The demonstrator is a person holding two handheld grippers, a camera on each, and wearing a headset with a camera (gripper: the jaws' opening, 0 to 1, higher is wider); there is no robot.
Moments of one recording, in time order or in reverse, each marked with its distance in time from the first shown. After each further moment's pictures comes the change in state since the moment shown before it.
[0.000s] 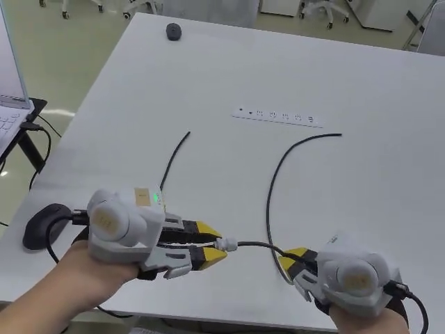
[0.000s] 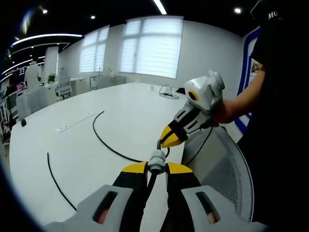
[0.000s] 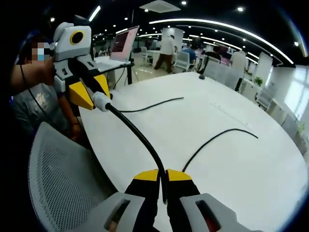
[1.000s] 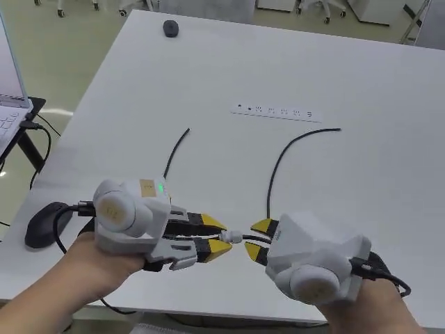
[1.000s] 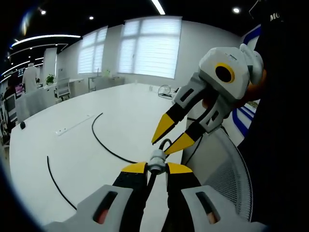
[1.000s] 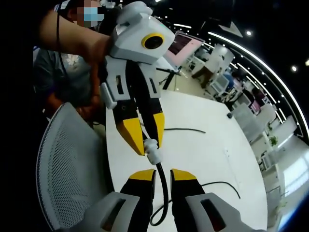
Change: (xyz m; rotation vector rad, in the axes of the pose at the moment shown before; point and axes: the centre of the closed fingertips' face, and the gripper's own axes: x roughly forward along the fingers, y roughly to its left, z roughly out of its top) left arm 0.001 -0.001 0.008 0.016 0.003 -0.012; right arm -0.012 0.058 0.080 -0.530 0.007 0.097
